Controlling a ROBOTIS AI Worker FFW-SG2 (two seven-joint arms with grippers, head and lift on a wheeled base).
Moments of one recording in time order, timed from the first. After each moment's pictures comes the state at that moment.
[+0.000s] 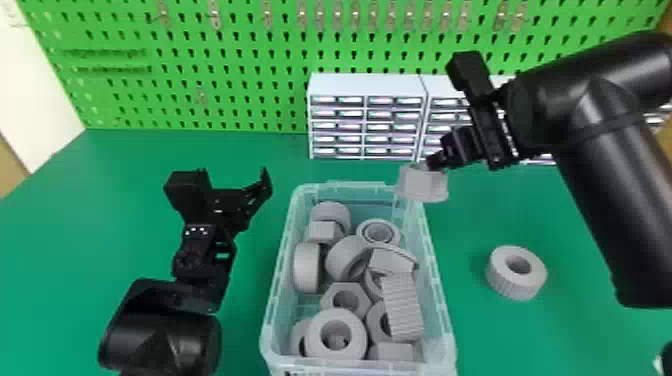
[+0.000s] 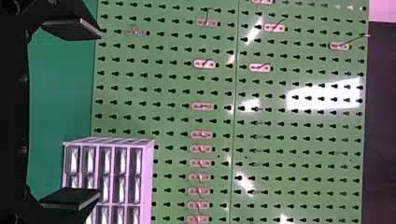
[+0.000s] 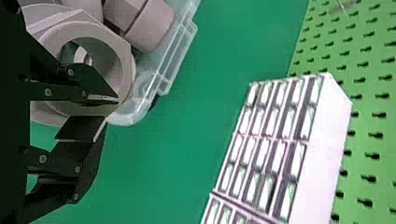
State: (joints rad) left arm -0.13 0.12 -0.15 -1.44 0.15 -0.16 0.11; right arm -0.81 -0.18 0.32 -1.44 -0.08 1.44 0.38
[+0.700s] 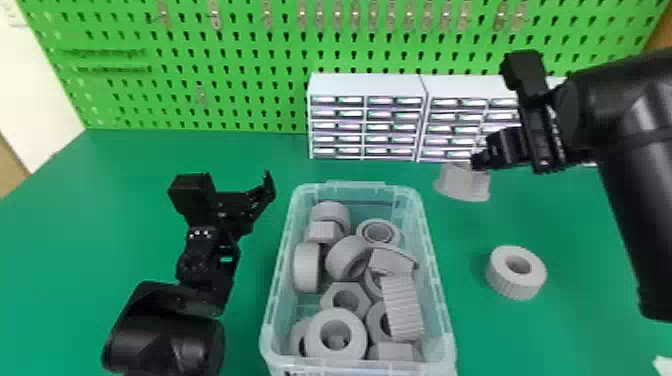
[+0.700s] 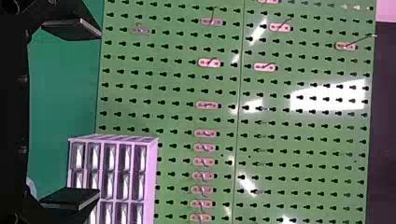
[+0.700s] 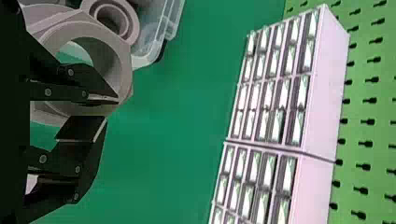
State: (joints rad) left arm -0.12 0.12 -0.16 -1.44 0.16 -0.16 0.12; right arm -0.75 -0.20 0.17 -1.51 0.03 1.50 0.39
